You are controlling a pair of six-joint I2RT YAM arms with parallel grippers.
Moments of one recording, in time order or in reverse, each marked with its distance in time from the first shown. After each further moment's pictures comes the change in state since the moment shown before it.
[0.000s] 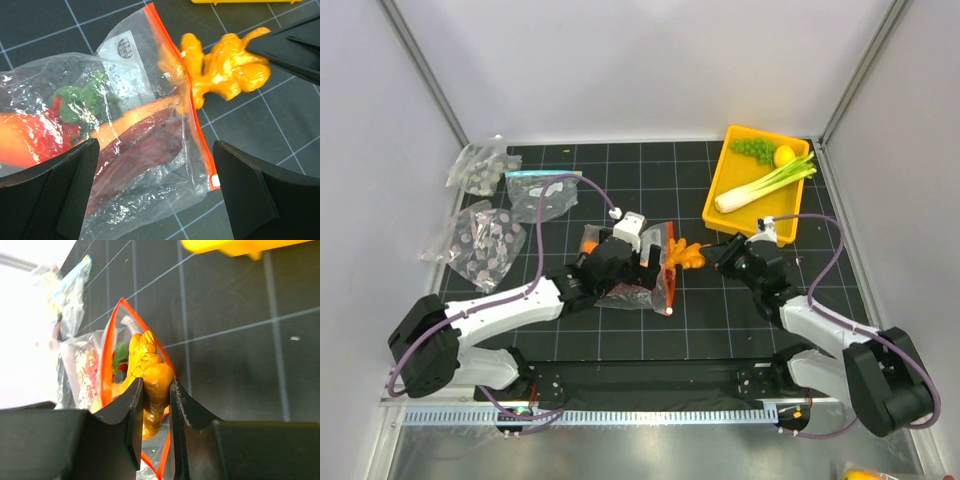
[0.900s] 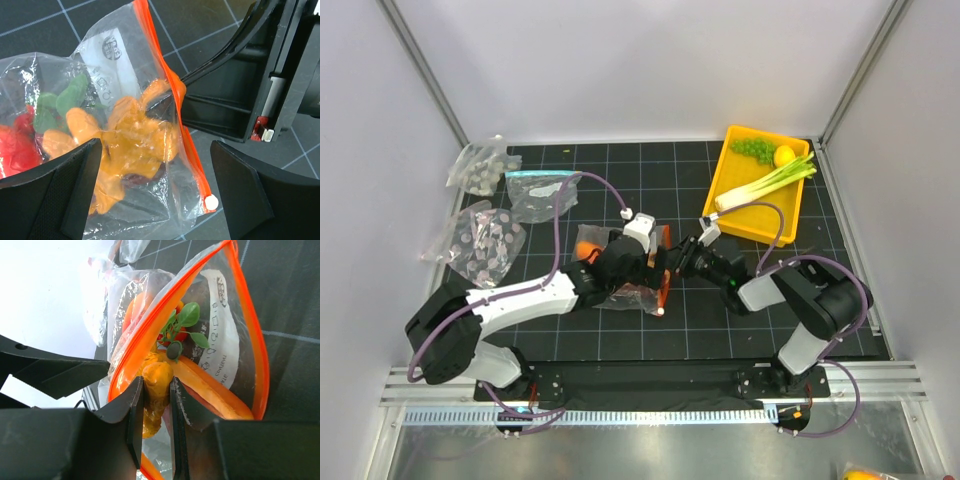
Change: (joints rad) left arm 0.000 0.119 0.048 0.000 0.024 -0.008; right arm 0.199 0.579 0.094 0.651 -0.264 0.028
